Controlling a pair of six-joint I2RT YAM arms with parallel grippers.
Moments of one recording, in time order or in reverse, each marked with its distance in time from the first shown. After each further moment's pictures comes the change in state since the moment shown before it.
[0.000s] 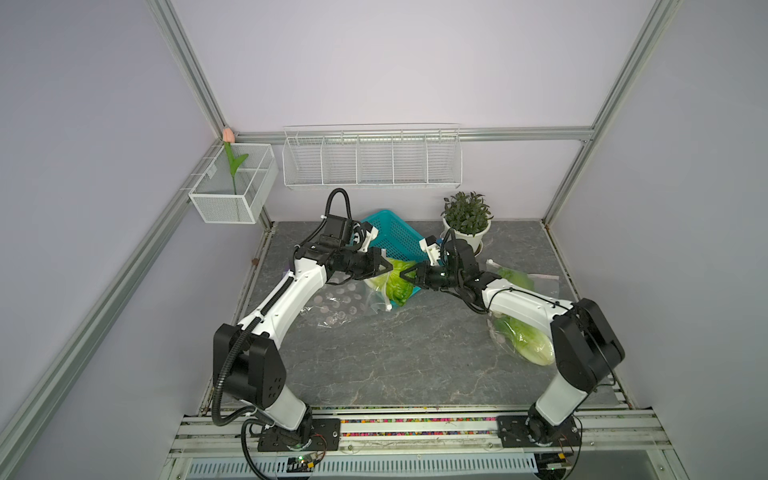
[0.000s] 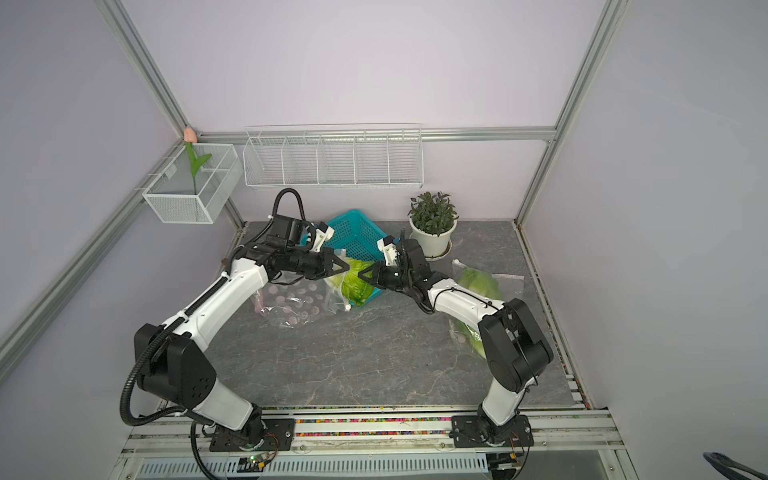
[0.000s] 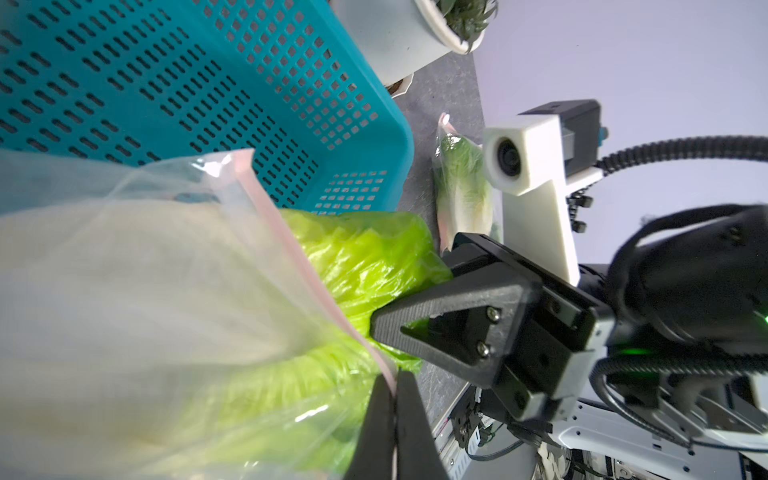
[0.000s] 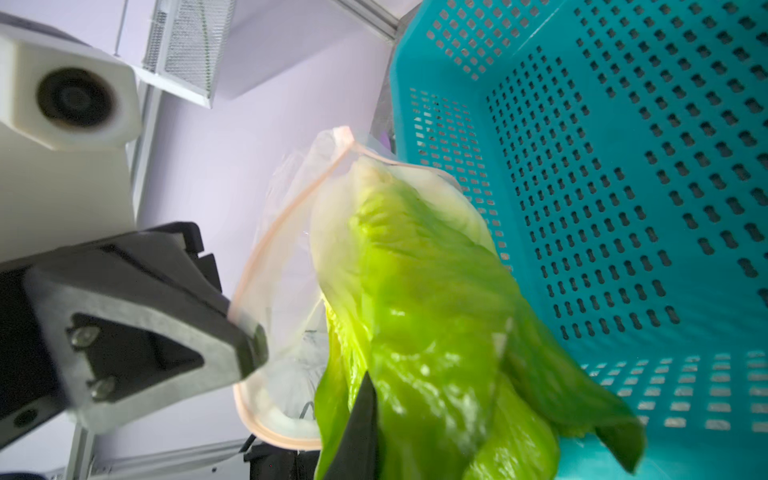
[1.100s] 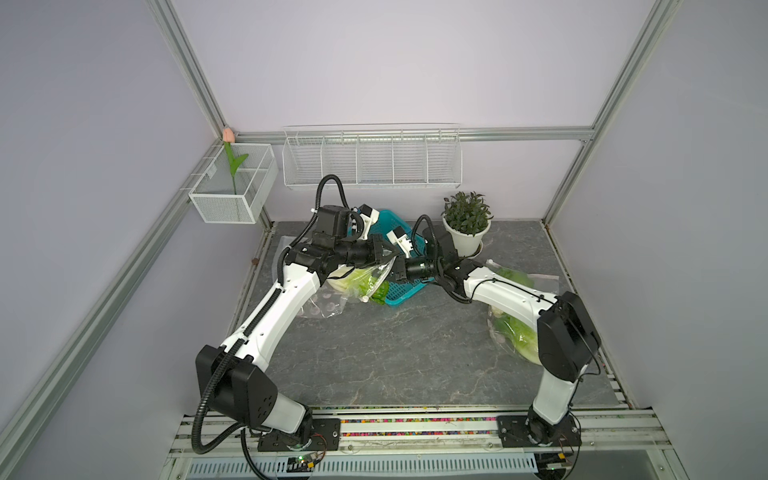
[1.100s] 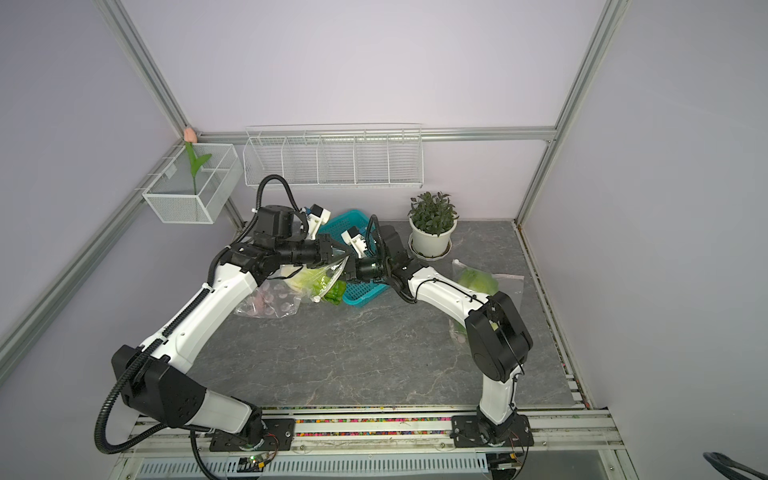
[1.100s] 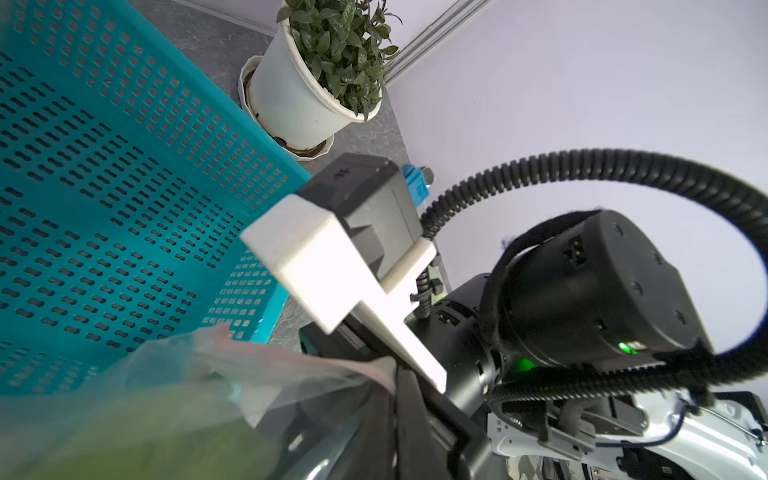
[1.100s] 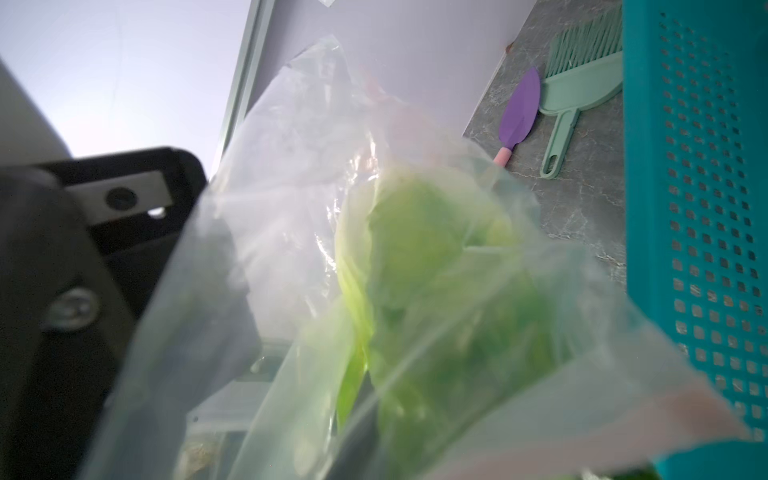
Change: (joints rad) left arm -0.035 -0.094 0.014 0.150 0.043 -0.138; right arm 0.116 0.122 0.278 -0.084 -0.164 0.008
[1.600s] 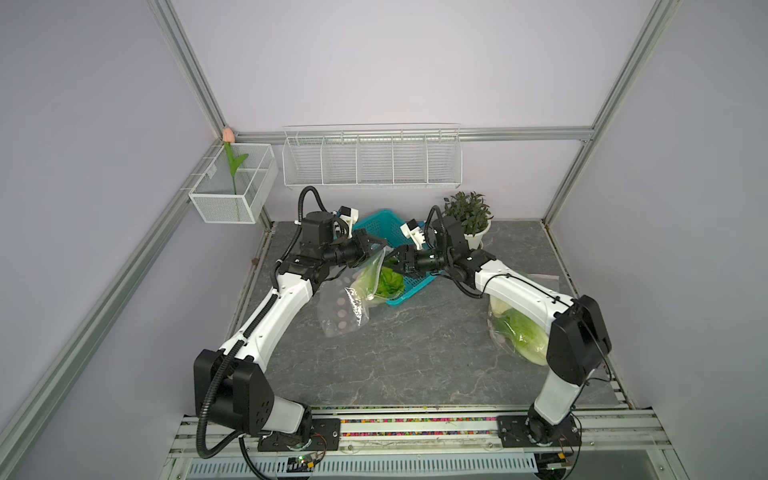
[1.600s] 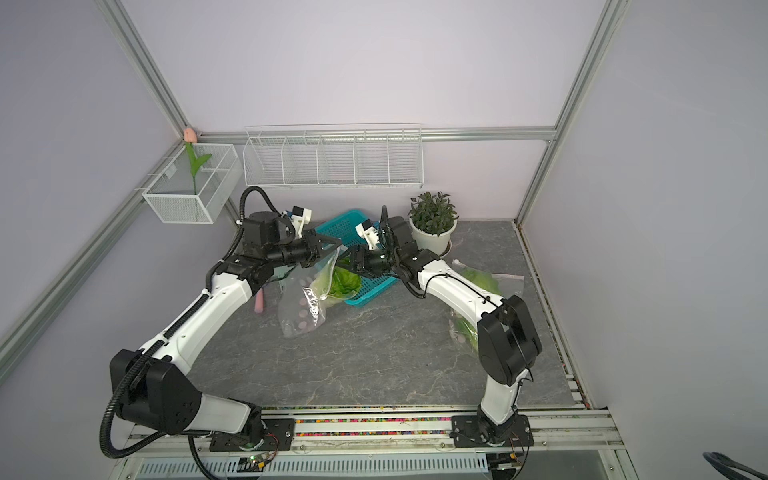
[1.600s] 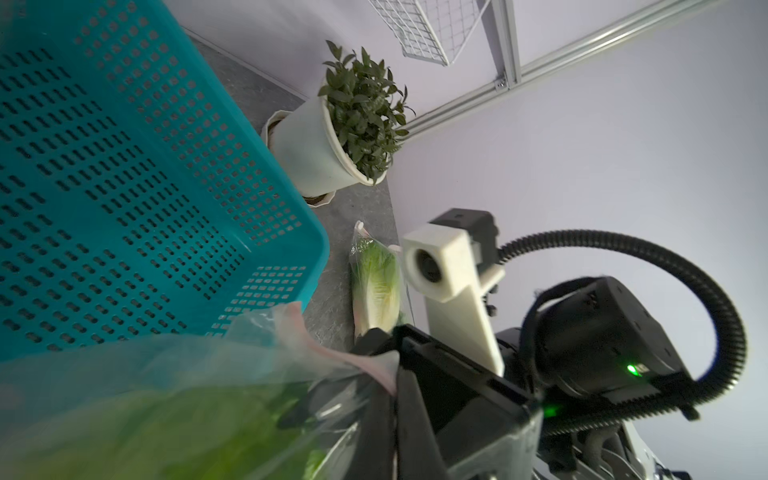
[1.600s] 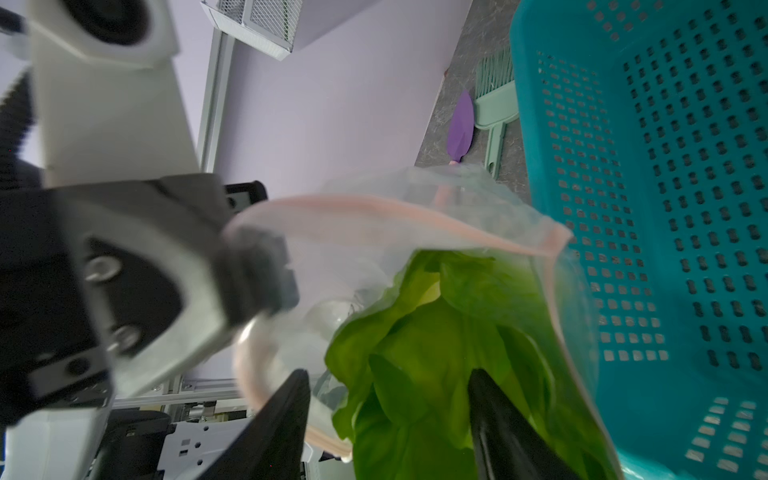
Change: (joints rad) left arm 0.102 -0.045 -0.193 0.323 -0.010 -0.283; right arm -0.068 -0.089 0.039 -0.212 0.095 0.010
